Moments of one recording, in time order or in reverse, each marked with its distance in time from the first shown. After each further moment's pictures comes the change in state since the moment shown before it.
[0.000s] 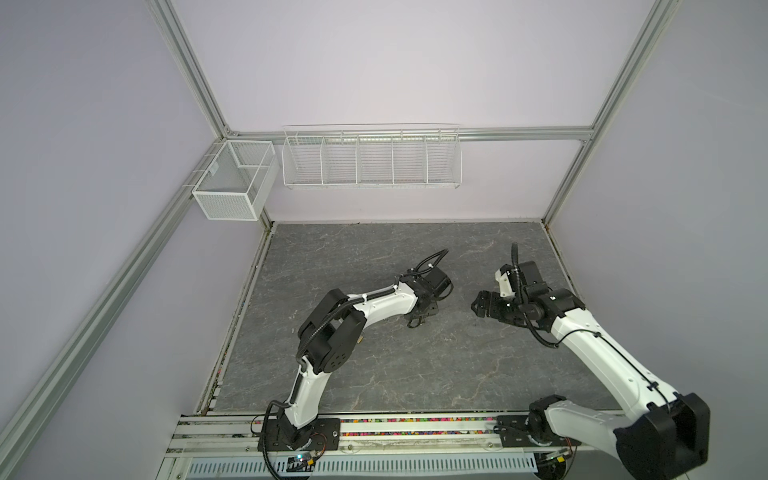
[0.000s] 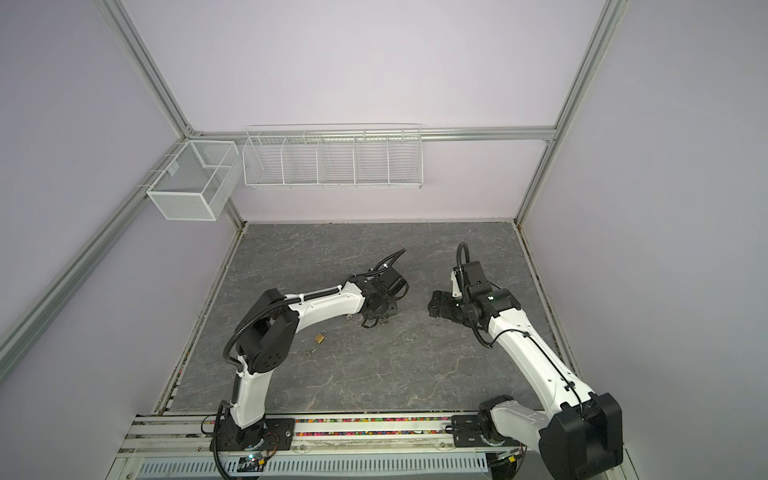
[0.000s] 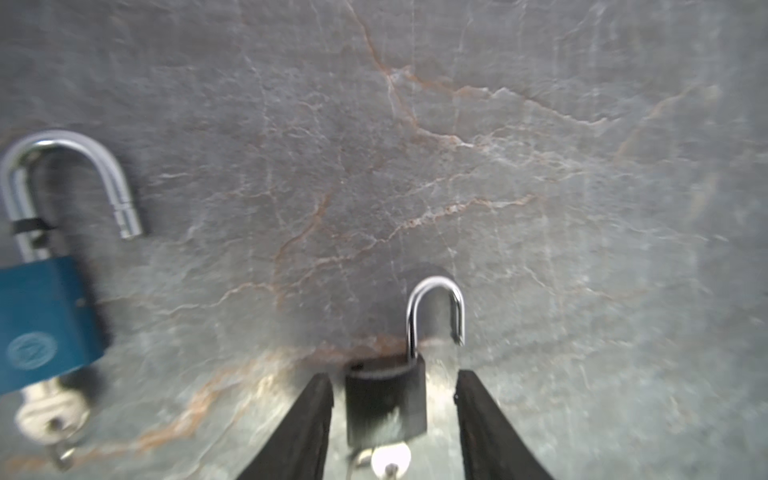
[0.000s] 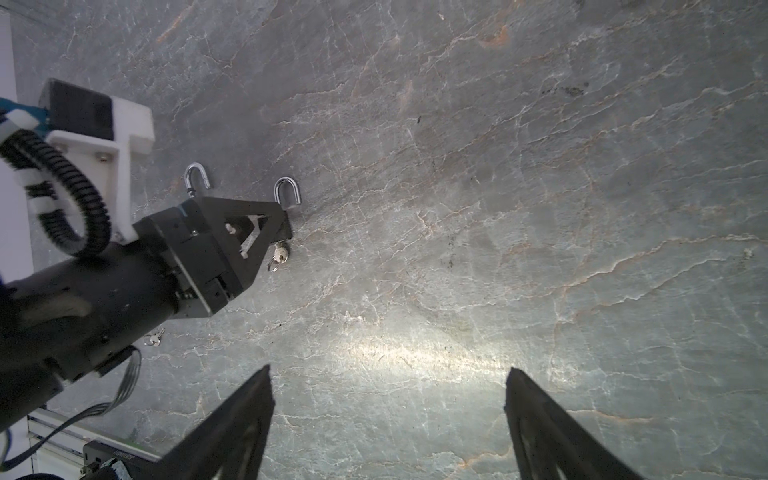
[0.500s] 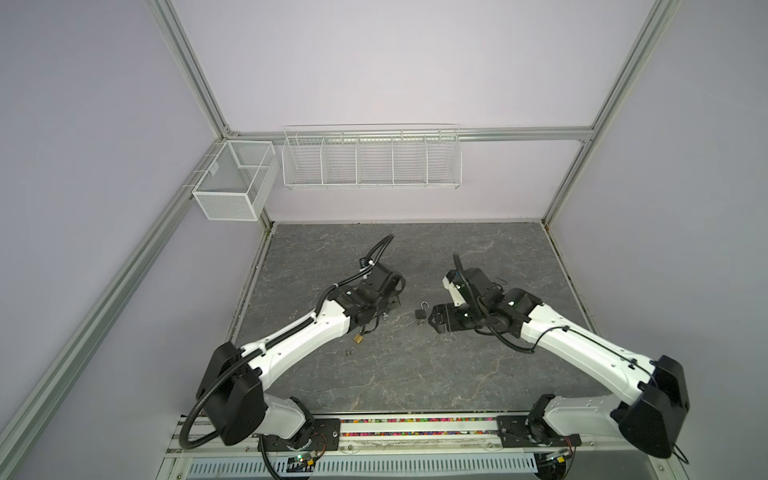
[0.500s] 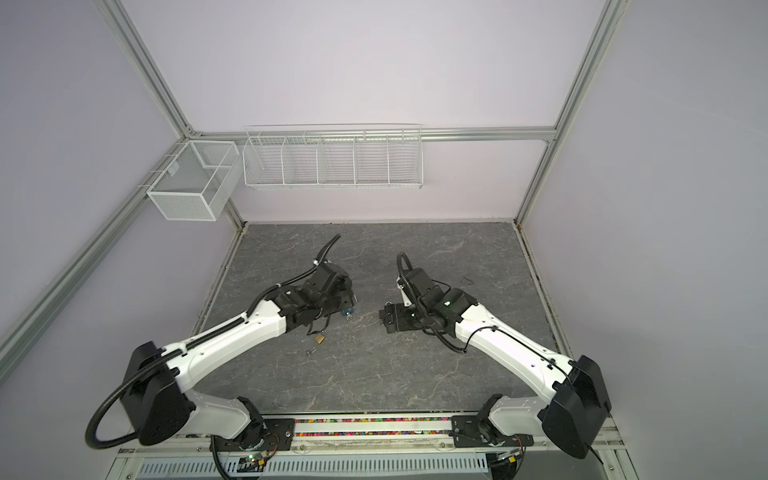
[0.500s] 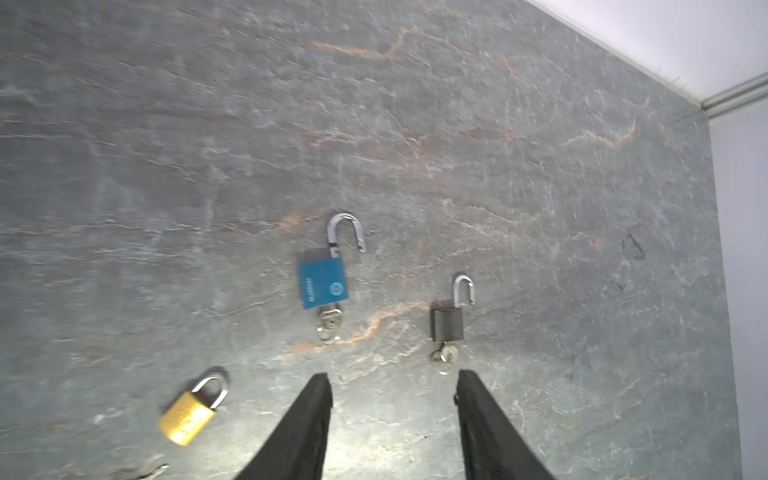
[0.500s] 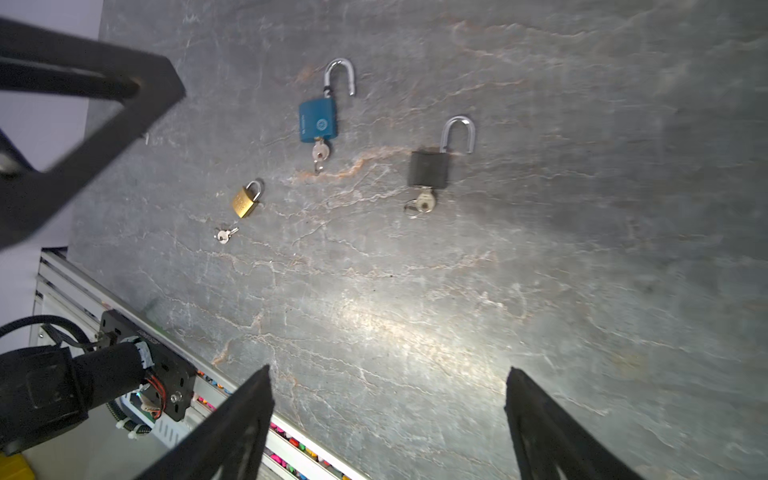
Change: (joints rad) left arm 0.155 -0.680 -0.439 0.053 -0.063 0.084; right arm 0.486 0.180 0.131 0.082 0.071 0.077
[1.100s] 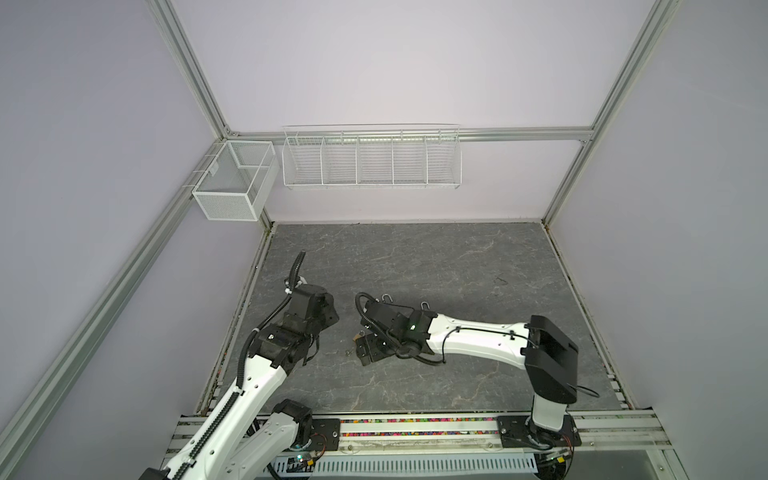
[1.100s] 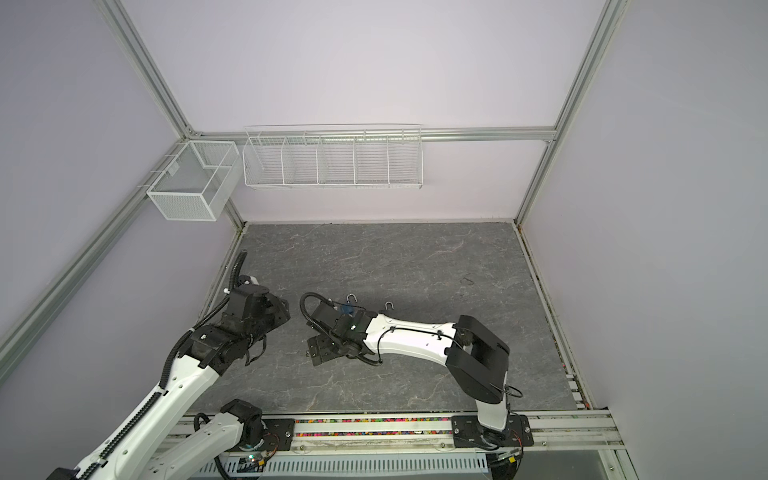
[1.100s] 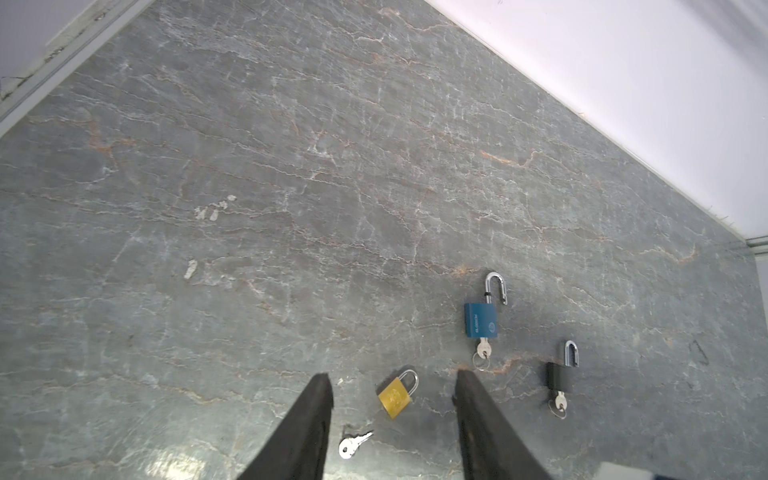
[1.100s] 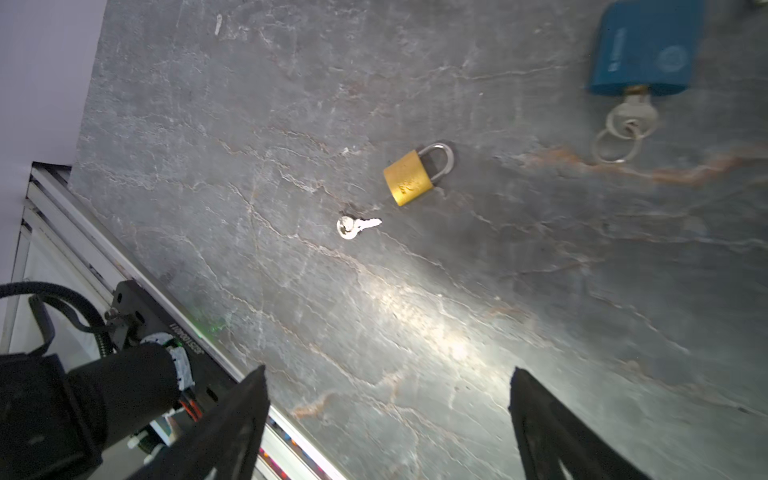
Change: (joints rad) left arm 0.342 -0.513 -0.256 -0.156 0.021 0.114; right arm 0.372 0.566 0.352 0.189 0.076 0.155
